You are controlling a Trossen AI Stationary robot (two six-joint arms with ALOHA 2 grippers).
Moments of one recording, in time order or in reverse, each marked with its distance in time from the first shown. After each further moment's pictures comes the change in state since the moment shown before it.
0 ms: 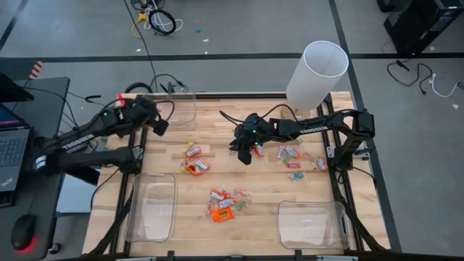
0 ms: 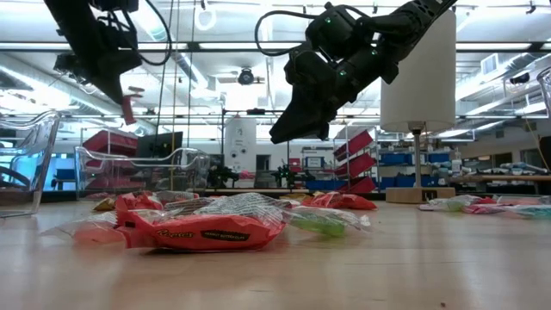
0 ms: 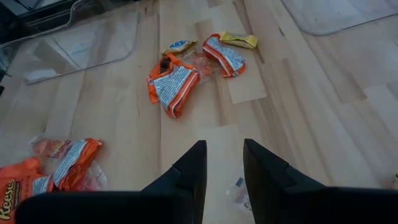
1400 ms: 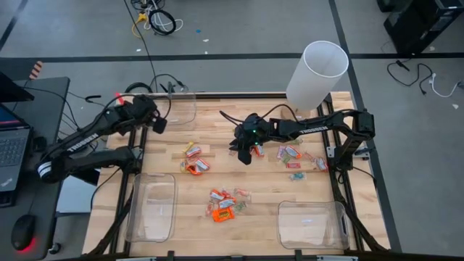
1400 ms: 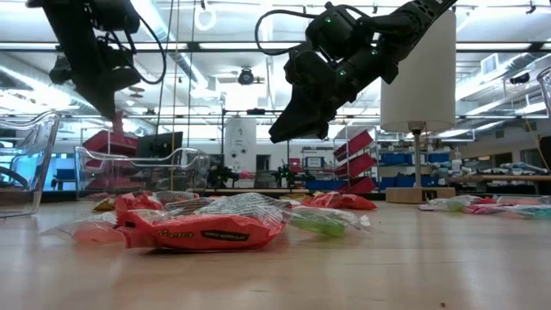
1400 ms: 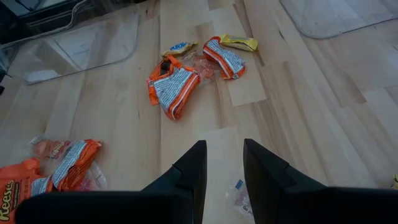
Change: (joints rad) left arm 0.159 0.004 -0.083 0.054 0.102 0.004; right arm 0.000 0.000 0.000 0.008 0.000 -0.008
